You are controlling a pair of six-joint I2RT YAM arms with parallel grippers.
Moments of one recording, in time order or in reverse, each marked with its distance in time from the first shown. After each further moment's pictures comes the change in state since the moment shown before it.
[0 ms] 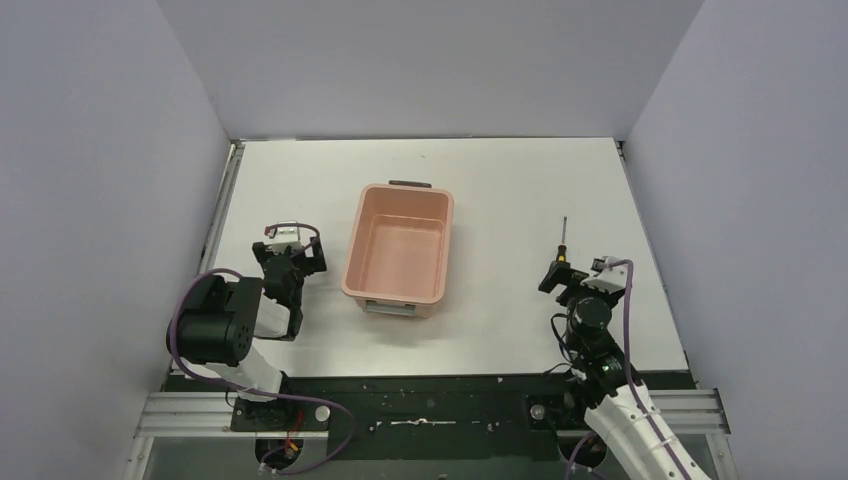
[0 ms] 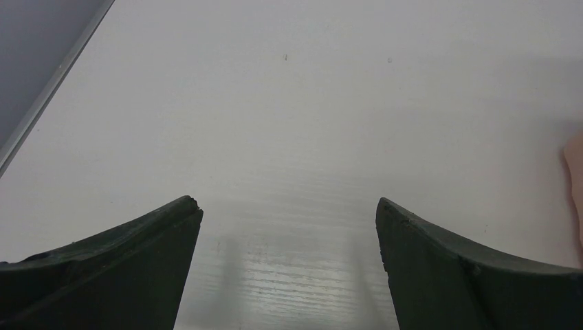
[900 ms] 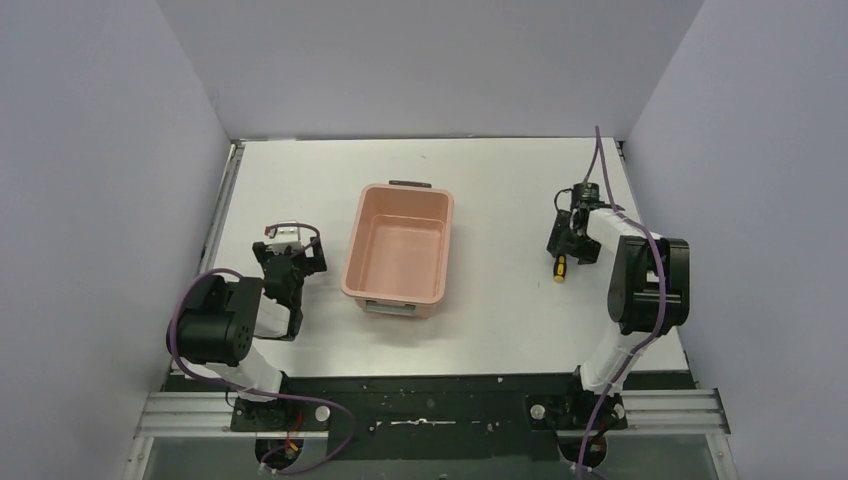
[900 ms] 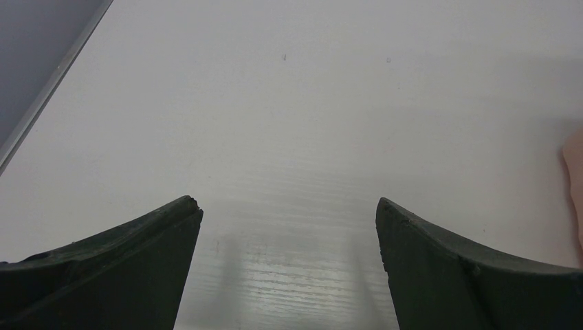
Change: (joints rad) left arm 0.000 0.000 0.000 0.000 0.004 0.000; right arm -0.411 1.430 0.957 -0.547 -0.397 0.026
